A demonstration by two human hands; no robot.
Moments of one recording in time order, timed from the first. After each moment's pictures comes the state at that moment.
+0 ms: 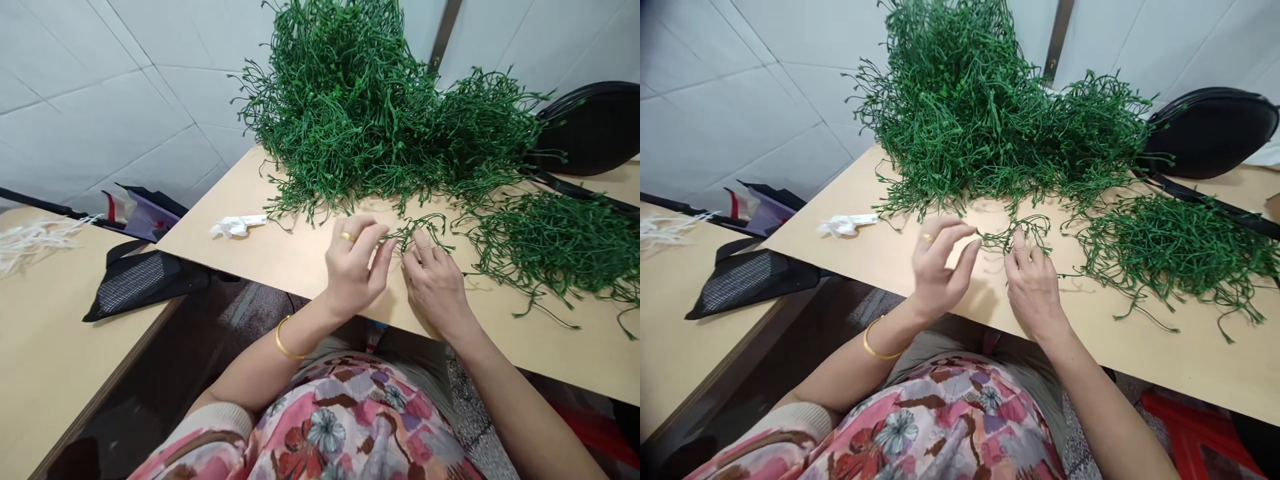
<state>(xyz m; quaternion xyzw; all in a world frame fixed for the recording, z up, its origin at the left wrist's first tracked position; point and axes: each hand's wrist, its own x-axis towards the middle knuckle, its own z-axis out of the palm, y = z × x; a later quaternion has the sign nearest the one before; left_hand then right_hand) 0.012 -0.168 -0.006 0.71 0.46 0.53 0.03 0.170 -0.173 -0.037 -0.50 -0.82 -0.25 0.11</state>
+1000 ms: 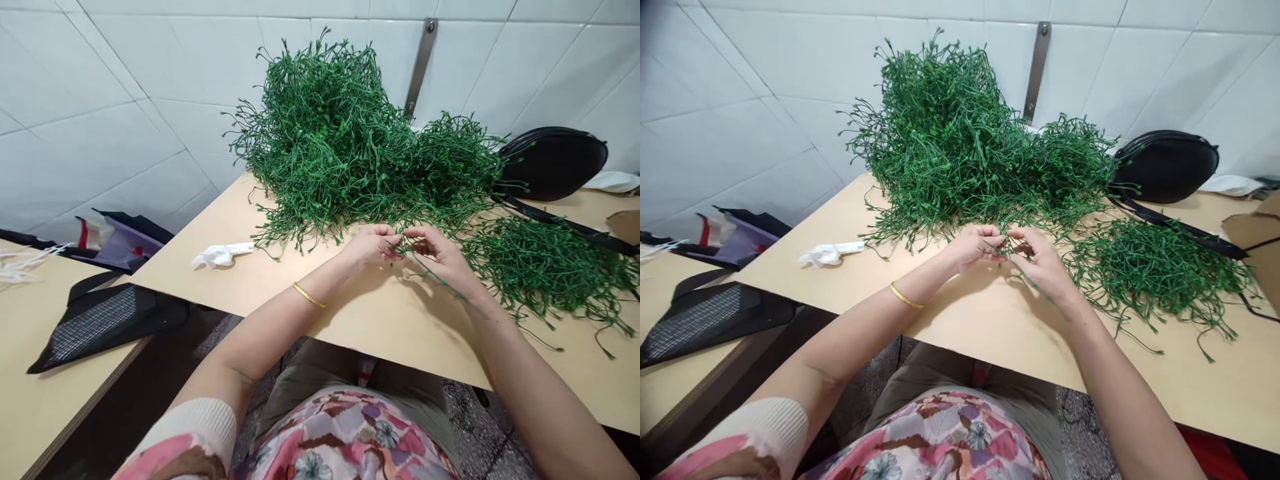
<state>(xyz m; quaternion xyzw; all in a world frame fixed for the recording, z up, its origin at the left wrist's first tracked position) 0.044 -0.064 -0.006 0.47 0.40 0.36 0.70 0.209 -0.096 -0.014 -0.44 -0.72 0.33 0.42</state>
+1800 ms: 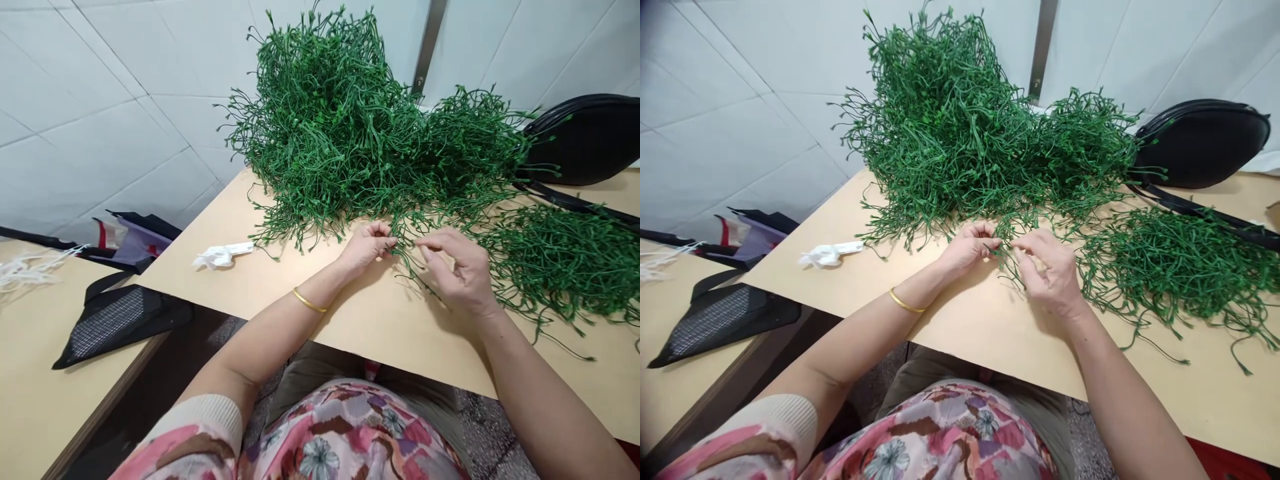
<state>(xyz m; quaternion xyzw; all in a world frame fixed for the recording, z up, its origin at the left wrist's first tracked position) 0.040 -0.058 -0.034 0.43 0.39 0.46 0.67 0.204 -0.112 -0.015 -0.41 -0.78 0.09 0.47</state>
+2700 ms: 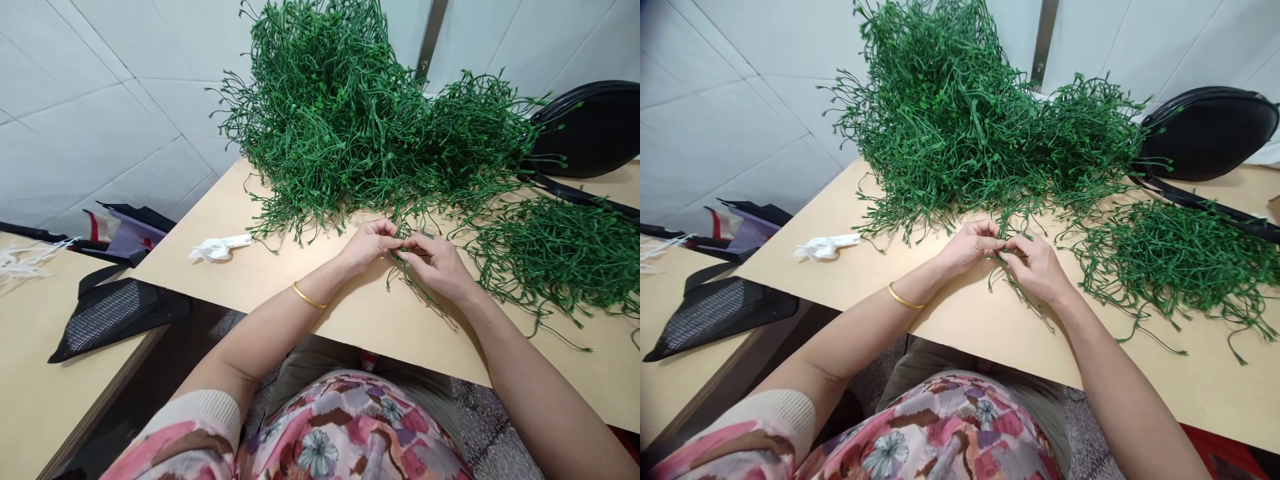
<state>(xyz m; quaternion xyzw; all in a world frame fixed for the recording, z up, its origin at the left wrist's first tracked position) 0.040 -0.065 -0.036 0.43 0.36 0.43 0.71 0.200 -0.100 -0.035 -0.48 -0.78 0.22 0.33</state>
